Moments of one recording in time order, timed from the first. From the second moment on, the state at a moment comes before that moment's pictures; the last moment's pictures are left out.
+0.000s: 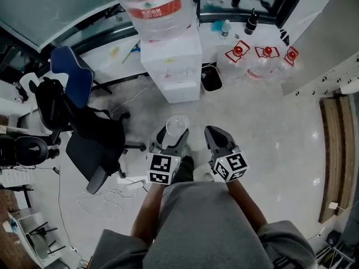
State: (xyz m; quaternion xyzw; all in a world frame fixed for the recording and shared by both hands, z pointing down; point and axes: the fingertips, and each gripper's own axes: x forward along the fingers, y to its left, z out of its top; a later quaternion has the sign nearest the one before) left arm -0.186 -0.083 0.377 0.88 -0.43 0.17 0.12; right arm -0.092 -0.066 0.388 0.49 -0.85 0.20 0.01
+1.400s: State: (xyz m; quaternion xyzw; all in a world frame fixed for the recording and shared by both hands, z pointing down) left arm -0.140 -0.233 0.479 0.91 -0.29 0.25 0.15; right arm -0.040 -0.198 0.456 0.61 -0.75 0.26 0.01
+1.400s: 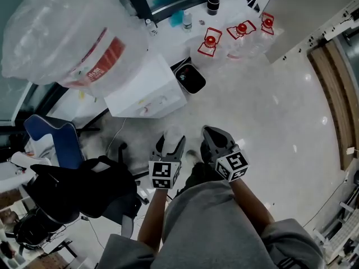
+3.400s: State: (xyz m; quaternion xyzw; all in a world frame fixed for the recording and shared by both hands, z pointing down) left arm -0.147 -0.338 0.757 0.88 -0.33 0.29 0.14; right arm -0.021 -0.306 0.699 0.68 -0.66 0.33 -0.06
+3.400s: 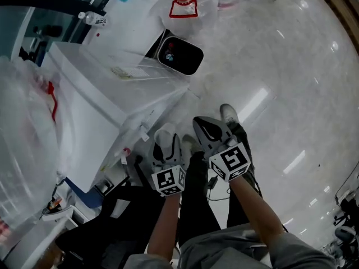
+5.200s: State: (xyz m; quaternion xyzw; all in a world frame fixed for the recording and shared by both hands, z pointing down) left arm -0.143 -0.409 0.861 0.86 -0.42 0.27 0.08; right arm -0.028 -0.244 0.778 0.72 -0.61 0.34 -0.04
